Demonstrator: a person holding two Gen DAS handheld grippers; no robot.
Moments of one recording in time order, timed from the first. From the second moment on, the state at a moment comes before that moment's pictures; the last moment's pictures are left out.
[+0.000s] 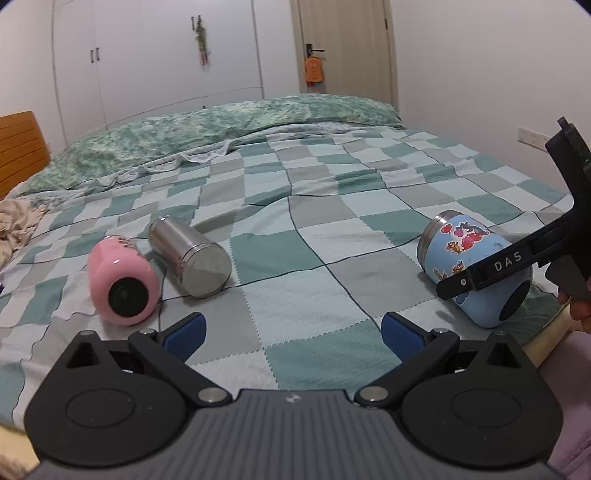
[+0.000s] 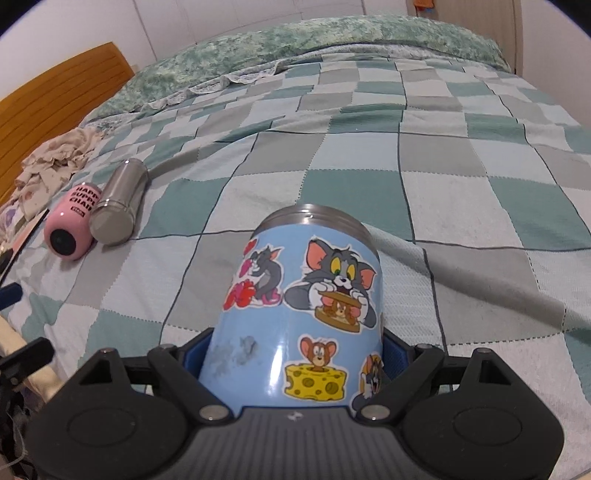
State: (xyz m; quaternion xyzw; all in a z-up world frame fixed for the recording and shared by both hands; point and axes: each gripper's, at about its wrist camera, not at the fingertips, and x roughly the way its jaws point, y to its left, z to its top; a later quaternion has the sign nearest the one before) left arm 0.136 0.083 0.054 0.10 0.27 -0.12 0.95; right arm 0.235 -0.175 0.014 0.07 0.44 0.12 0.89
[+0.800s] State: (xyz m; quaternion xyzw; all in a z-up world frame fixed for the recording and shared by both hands) left arm 0.112 -0.023 0.093 0.10 0.28 -0.11 0.95; right arm 0.161 -0.314 0.069 0.08 0.26 0.13 0.95
